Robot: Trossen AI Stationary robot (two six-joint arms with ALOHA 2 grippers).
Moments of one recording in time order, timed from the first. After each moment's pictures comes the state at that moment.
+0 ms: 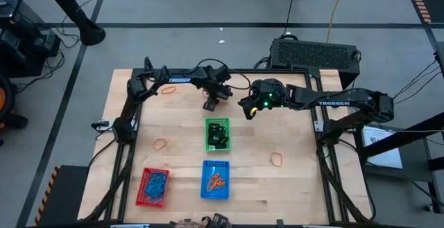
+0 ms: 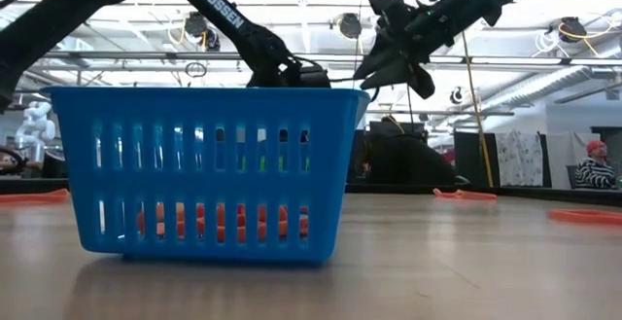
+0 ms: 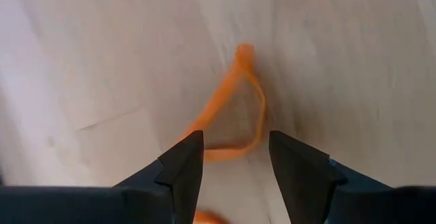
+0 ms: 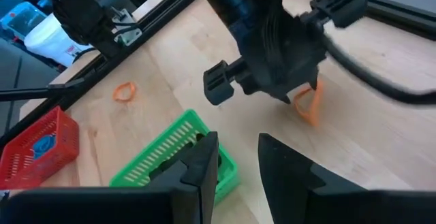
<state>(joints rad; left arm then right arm) 0.49 2.15 1.57 -0.67 0.10 0.83 -0.26 1.35 0.88 -0.08 -0.01 0.56</state>
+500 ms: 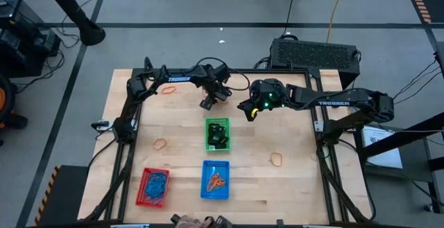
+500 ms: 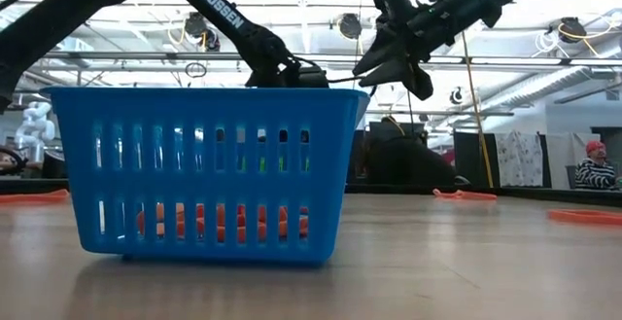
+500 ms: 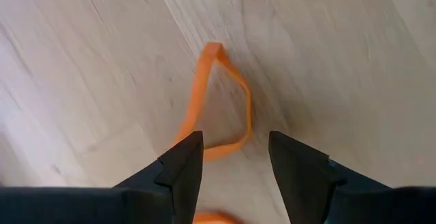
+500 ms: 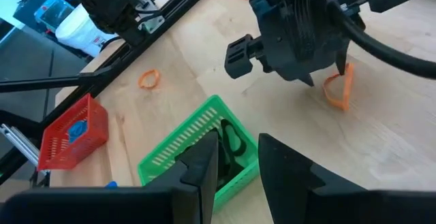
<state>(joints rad) 0.49 2.15 1.59 -0.71 0.14 1.02 -0.26 1.35 0.88 -0.08 -0.11 0.59</state>
